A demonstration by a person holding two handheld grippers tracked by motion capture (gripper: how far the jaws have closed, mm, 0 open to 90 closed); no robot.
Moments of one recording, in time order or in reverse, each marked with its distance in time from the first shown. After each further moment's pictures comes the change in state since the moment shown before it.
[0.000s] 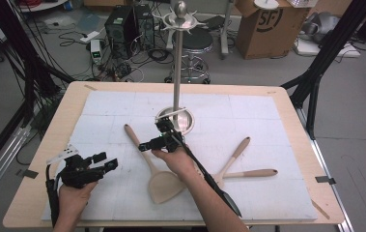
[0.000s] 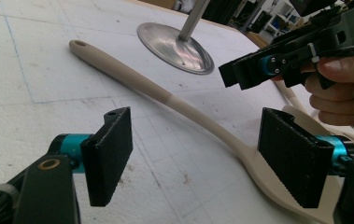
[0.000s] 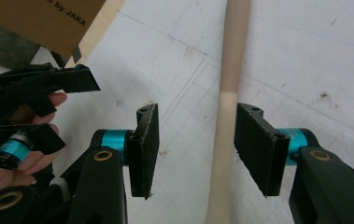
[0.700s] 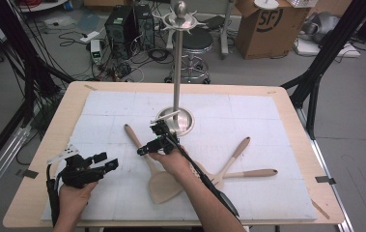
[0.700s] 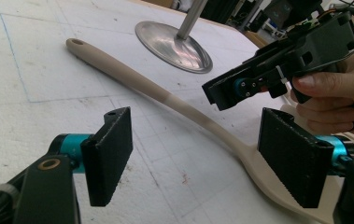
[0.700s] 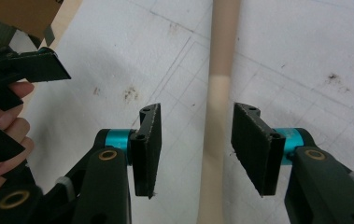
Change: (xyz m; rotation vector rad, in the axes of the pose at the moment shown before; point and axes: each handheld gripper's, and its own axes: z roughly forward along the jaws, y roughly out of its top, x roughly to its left) left arm 0.001 0.000 0.001 0.001 -0.007 -0.003; right arm -0.002 -0.001 0.020 0.083 -0.050 0.020
